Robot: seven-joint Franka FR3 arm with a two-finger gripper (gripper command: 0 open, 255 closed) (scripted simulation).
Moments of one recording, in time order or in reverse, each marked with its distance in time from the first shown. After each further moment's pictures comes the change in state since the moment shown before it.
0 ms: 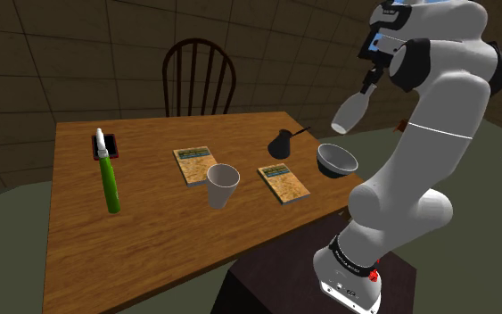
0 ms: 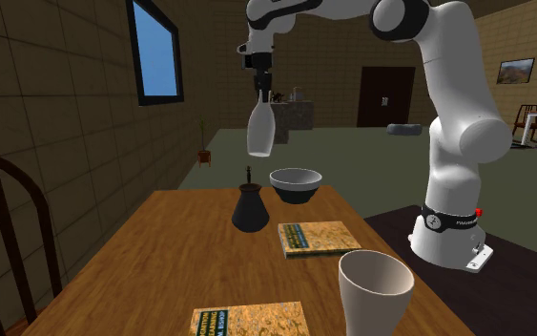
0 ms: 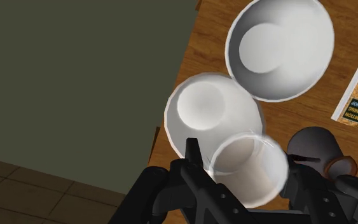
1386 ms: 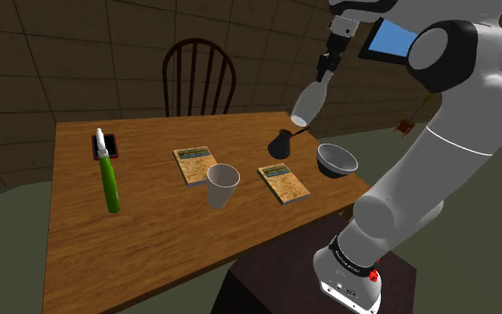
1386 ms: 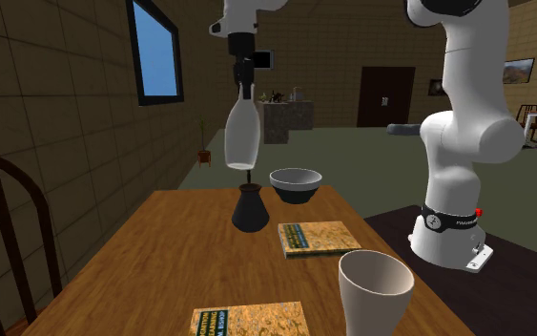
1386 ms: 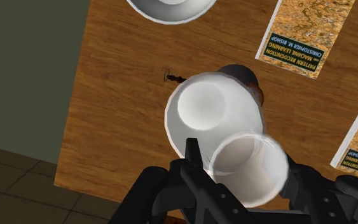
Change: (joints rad) arm 0.289 -0.231 0.169 -0.242 -0.106 0.027 0.444
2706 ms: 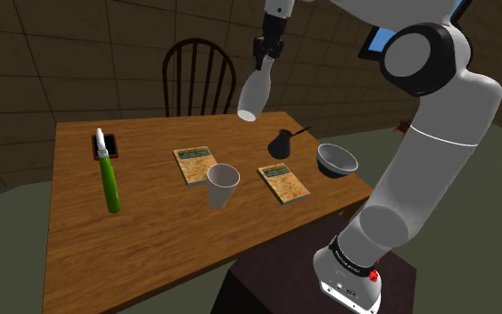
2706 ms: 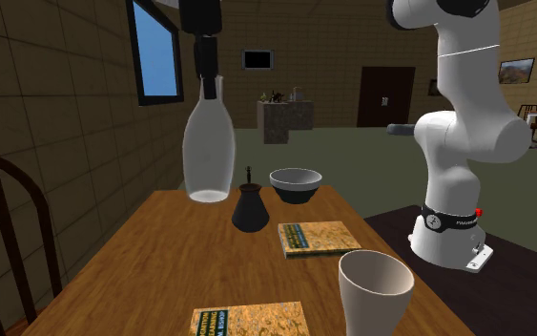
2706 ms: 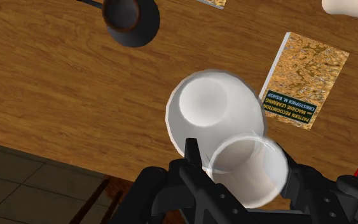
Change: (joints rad) arm 0.243 0.129 0.196 0.185 0.010 -0.062 0.440
